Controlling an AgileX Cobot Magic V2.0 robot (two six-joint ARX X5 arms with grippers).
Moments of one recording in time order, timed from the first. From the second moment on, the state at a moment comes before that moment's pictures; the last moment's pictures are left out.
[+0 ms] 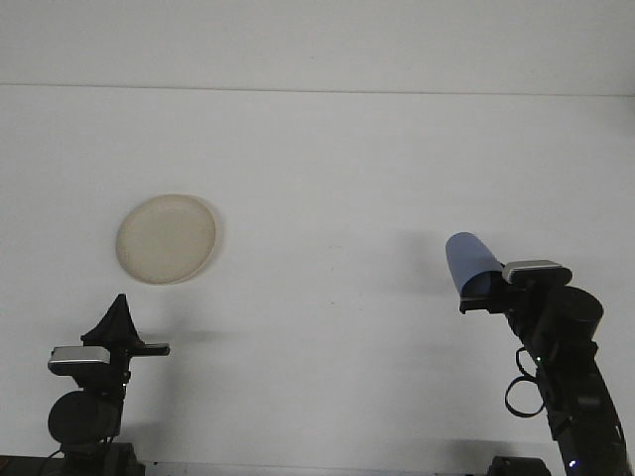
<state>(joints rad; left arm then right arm) 0.00 0.01 0.03 0.20 -0.07 0.01 -0.03 0.82 0.65 -0.25 -0.20 0.04</state>
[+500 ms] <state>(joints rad) 0.00 0.01 0.03 0.20 -0.07 0.01 0.23 1.04 1.23 -0.96 -0.15 0.07</state>
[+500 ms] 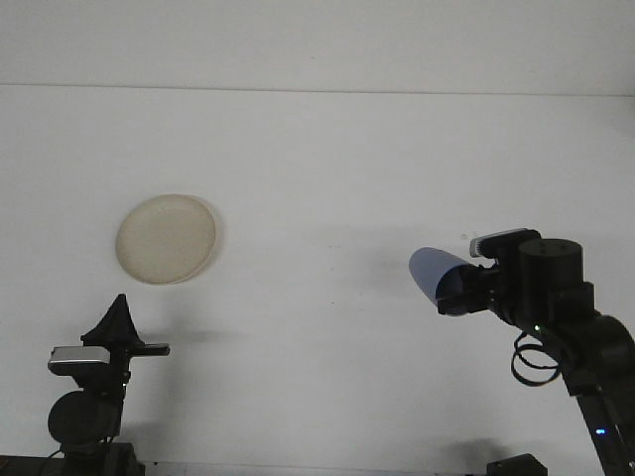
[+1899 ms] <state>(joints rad) 0.00 0.01 0.03 0.20 -0.07 0.01 0.72 1.86 1.62 -1.28 -0.05 0.04</state>
